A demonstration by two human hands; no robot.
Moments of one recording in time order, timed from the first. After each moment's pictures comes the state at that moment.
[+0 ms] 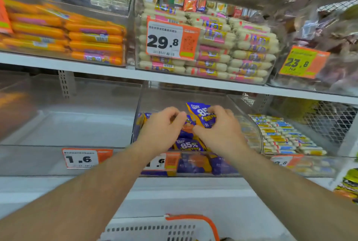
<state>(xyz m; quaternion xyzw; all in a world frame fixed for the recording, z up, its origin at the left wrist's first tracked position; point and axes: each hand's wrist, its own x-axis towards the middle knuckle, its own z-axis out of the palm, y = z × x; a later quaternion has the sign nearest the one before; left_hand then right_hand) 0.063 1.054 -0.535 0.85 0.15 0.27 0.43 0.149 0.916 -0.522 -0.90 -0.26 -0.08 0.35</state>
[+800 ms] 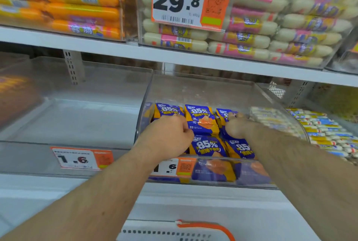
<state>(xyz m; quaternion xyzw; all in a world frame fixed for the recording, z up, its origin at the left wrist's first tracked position) 0.093 1.089 -0.570 0.94 0.21 0.12 0.25 0.313 0.973 -0.590 -0.97 -0.20 0.11 -0.06</state>
